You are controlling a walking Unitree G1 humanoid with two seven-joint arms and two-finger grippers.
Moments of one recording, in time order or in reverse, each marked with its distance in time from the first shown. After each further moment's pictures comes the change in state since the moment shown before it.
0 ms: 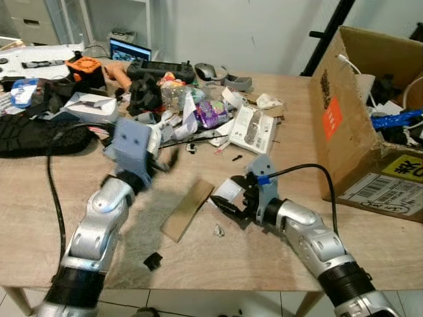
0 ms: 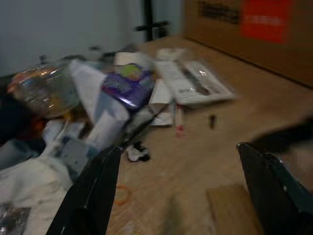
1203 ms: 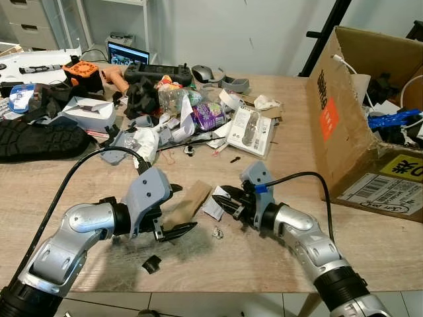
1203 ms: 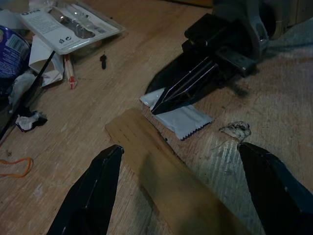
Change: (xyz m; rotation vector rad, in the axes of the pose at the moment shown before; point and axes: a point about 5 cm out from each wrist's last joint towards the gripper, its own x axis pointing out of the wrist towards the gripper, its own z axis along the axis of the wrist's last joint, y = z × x) left arm -0.030 -0.020 -0.018 0.124 0.216 -0.472; right arm 0.000 0.005 -0.014 0.024 0.040 0.052
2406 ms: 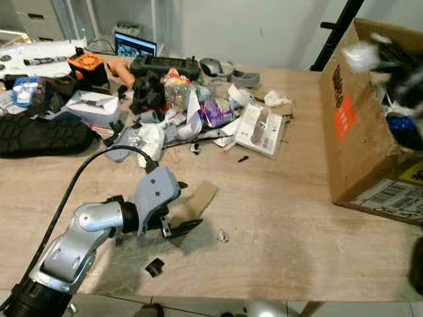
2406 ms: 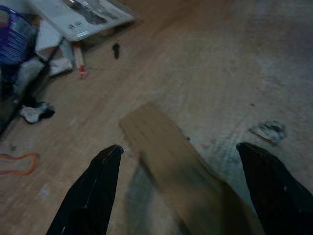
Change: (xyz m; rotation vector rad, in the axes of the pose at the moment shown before) left arm 0.011 0.000 0.002 0.021 -0.001 0.041; right arm -0.222 -0.157 0.176 -0.111 -0.549 -1.106
